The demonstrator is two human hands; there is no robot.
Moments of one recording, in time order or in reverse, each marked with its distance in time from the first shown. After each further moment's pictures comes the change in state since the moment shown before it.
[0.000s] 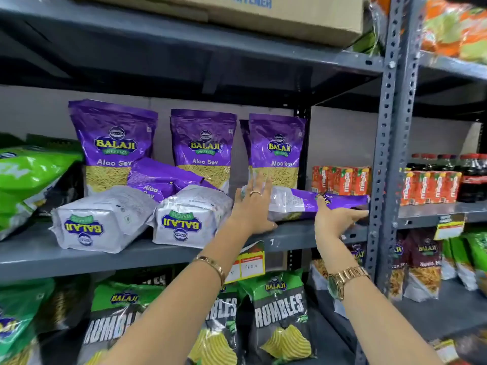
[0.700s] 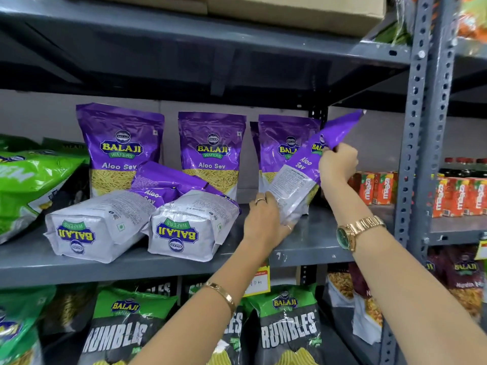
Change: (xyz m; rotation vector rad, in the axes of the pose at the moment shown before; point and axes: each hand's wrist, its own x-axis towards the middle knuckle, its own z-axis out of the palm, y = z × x) left_hand 0.012 0.019 0.021 -0.130 0.222 -0.222; right_hand 0.029 -0.087 0.055 -0.252 -0.171 -0.406
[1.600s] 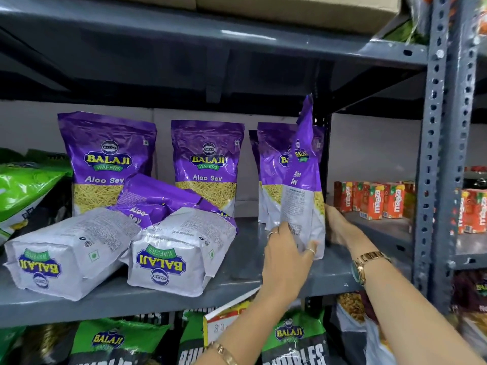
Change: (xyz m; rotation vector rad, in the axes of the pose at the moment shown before) left_hand -0.006 0.024 0.033 -0.524 0.080 -0.182; right_hand 0.042 0.124 0.039 0.270 -0.789 0.528
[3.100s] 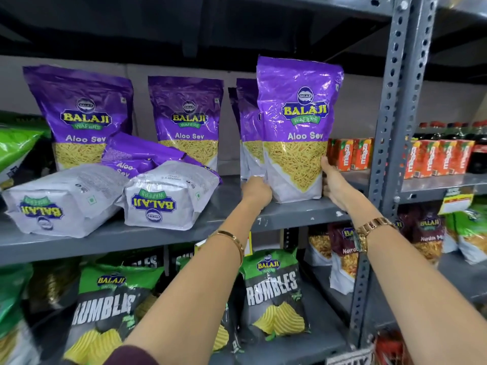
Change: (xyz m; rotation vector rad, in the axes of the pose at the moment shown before) left_hand 0.017 0.008 -0.015 -0.025 -0.270 -0.288; right_hand -0.054 0.013 -0.037 -0.064 0.266 -0.198
